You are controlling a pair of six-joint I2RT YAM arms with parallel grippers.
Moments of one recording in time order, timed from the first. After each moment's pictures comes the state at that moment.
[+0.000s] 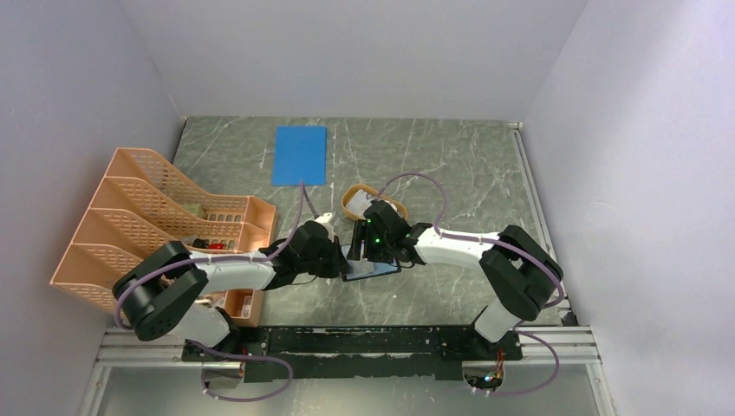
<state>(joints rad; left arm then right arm) -0.85 1.41 0.49 0.25 0.10 -0.79 0.83 1.60 0.80 -0.10 -0.03 0.81</state>
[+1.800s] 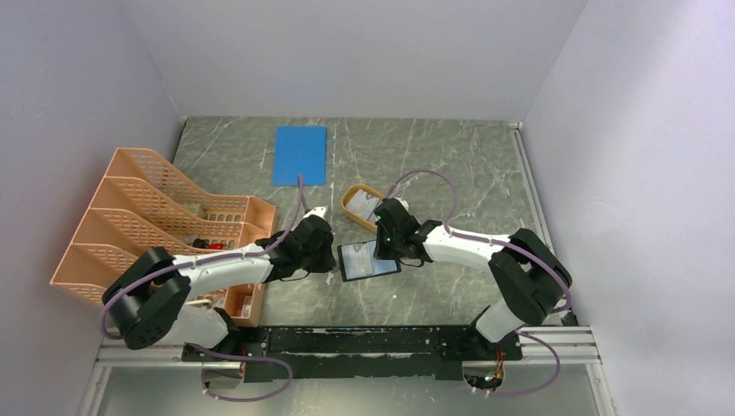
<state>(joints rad) -0.85 1.35 0.61 -0.10 -0.11 -0.77 0.76 1.54 0.77 -0.20 0.05 0.69</state>
